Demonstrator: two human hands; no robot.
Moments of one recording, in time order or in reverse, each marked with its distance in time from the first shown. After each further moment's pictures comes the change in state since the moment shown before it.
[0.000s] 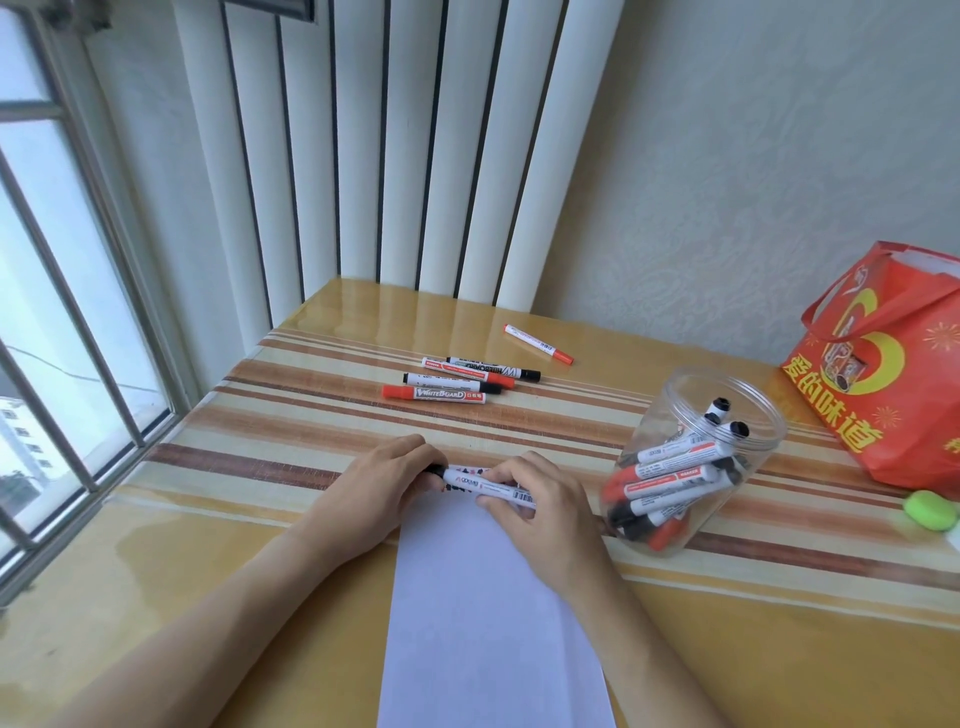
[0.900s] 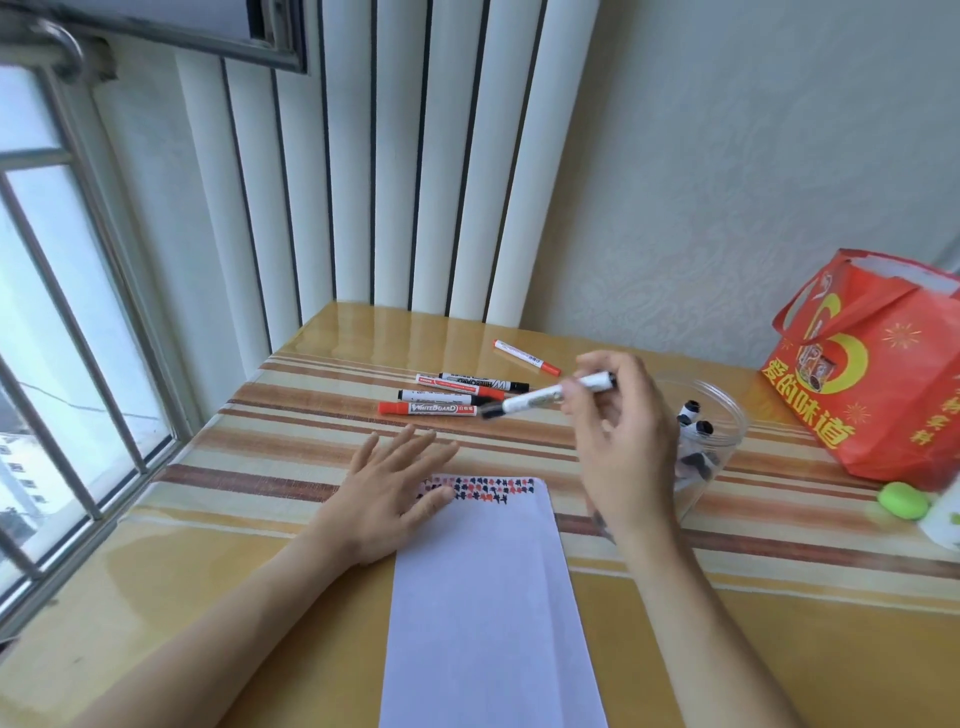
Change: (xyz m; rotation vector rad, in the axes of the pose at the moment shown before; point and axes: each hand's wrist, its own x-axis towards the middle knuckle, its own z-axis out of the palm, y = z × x) left_hand -0.001 0.004 0.000 0.152 -0.186 -0.139; right_hand 0.037 -0.051 -0.088 0.081 0.542 -0.023
